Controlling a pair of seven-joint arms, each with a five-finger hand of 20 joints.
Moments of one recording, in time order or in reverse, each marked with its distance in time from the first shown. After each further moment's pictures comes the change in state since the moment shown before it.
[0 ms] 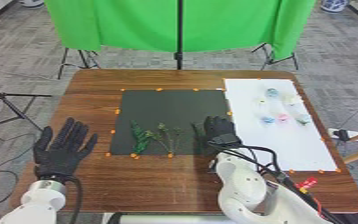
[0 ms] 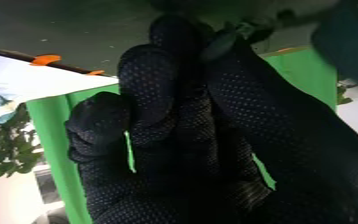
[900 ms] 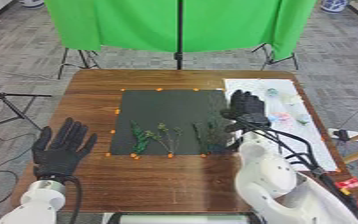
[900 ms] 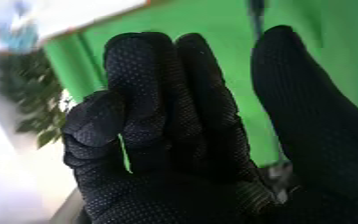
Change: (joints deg) left arm 0.2 0.0 -0.2 -0.2 0.0 0.1 0.7; right arm -5.2 1.8 15.5 -8.2 -1.0 2.6 1.2
